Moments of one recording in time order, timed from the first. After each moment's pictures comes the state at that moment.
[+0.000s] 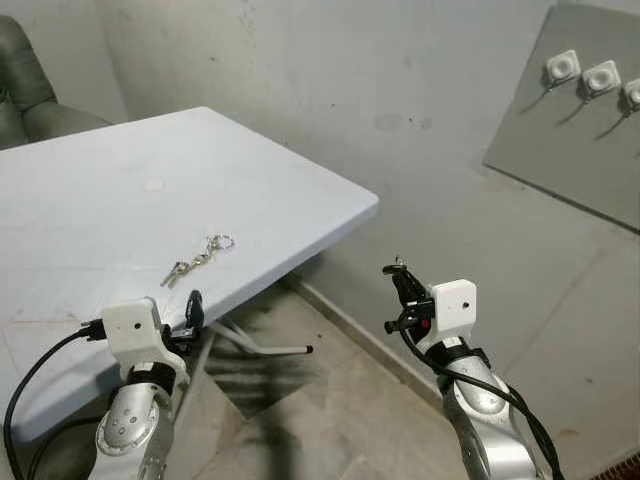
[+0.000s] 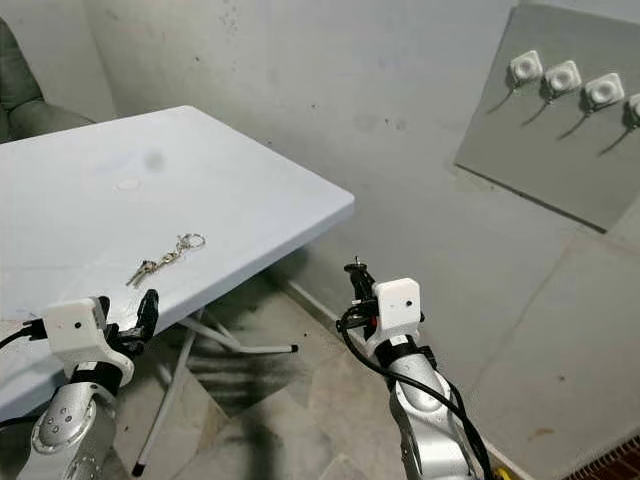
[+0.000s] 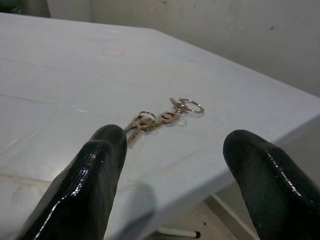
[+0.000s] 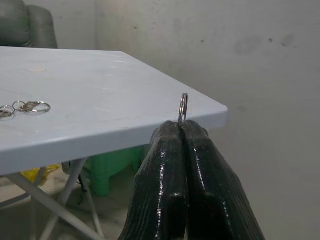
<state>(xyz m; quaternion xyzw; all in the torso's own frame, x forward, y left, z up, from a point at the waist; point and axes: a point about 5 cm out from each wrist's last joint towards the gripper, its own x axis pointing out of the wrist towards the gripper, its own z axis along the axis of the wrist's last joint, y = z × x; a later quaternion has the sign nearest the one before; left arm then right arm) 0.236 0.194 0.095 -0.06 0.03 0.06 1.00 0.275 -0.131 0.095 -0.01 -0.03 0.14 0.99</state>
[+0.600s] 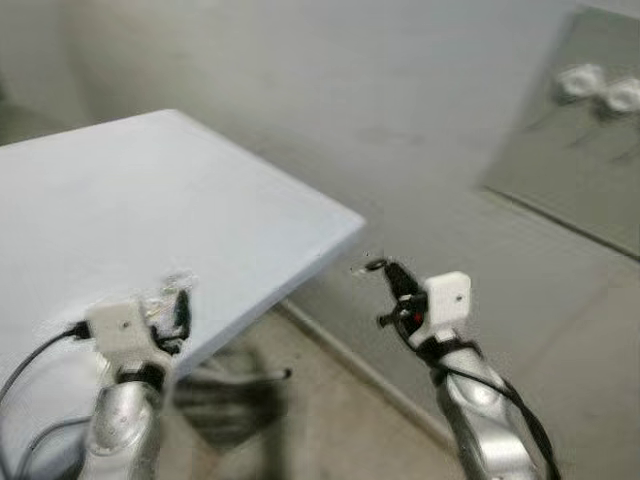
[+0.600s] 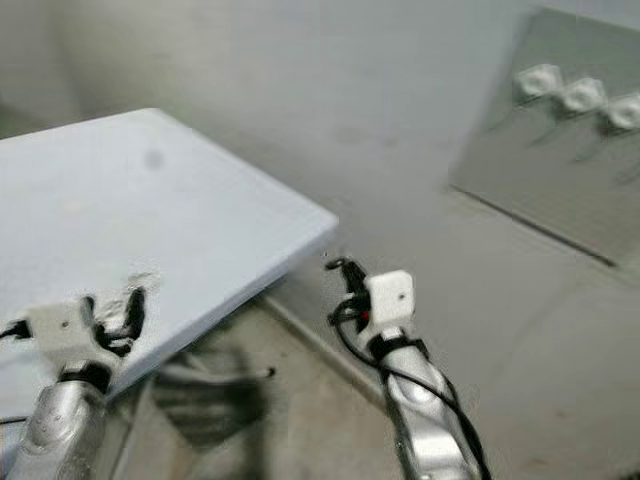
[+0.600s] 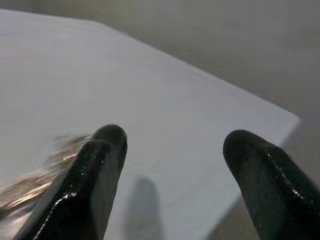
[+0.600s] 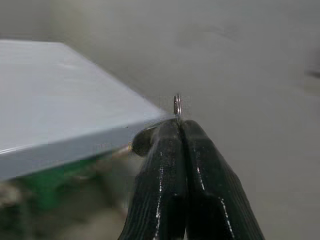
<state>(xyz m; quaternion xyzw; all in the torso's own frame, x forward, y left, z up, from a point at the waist) 0.236 0.179 0.095 -0.07 0.03 0.04 1.00 0.275 -0.147 0.093 -0.01 -0.02 0.12 0.99</state>
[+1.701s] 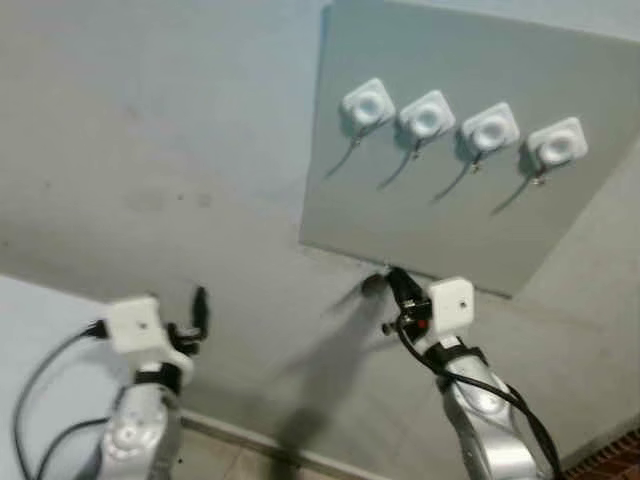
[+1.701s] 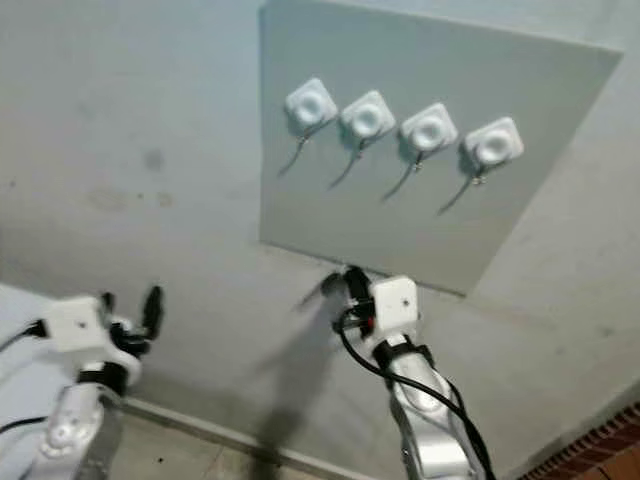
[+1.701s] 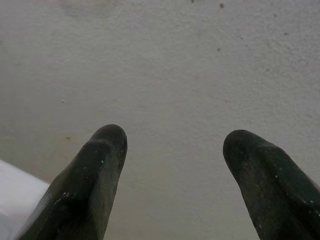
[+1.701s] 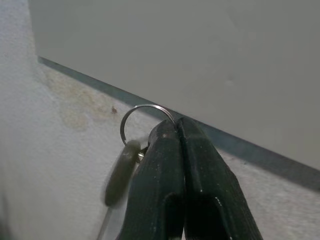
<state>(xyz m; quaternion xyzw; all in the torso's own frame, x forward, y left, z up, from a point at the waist) 0.234 0.177 0.100 -0.07 0.02 0.04 1.00 0.271 -0.126 0.095 0.00 -0.04 0.17 0.98</state>
